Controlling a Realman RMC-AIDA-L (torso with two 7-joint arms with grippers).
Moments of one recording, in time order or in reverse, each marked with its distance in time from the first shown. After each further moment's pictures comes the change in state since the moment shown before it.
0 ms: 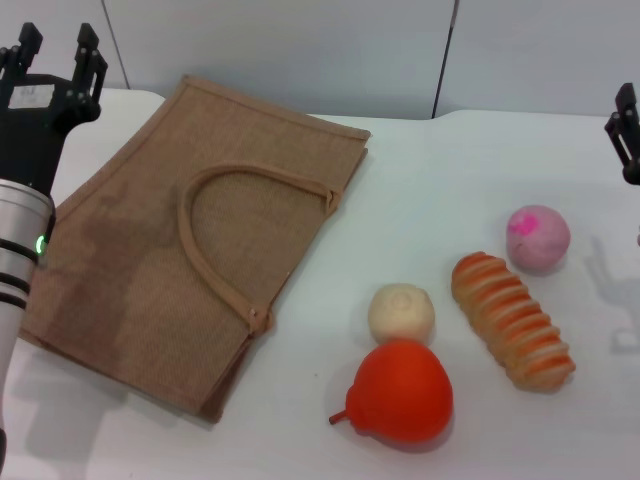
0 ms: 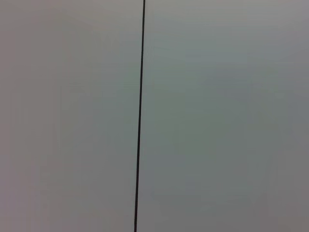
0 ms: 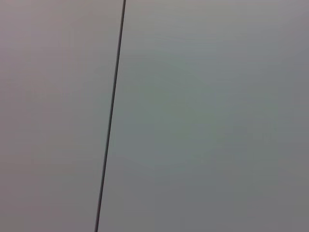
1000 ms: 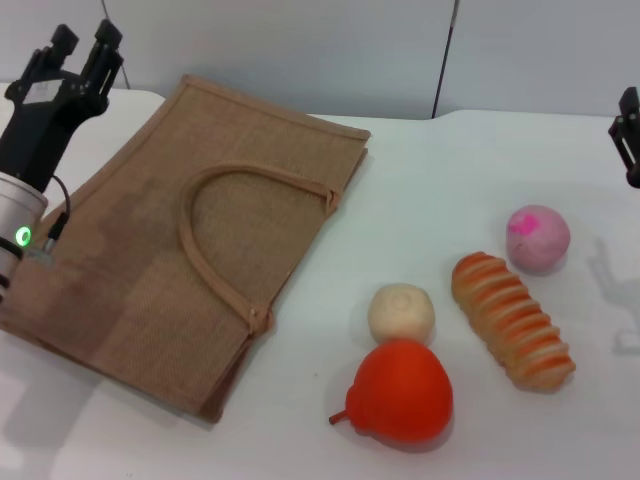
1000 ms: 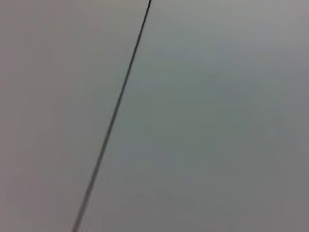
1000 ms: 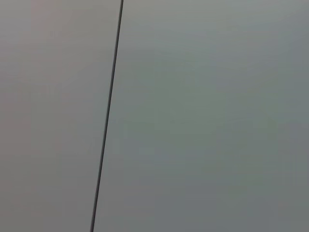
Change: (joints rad) left arm -0.013 0.014 0.003 -0.139 0.186 0.000 -0.487; right arm -0.005 0.000 0.000 0.008 0.002 -0.001 0.000
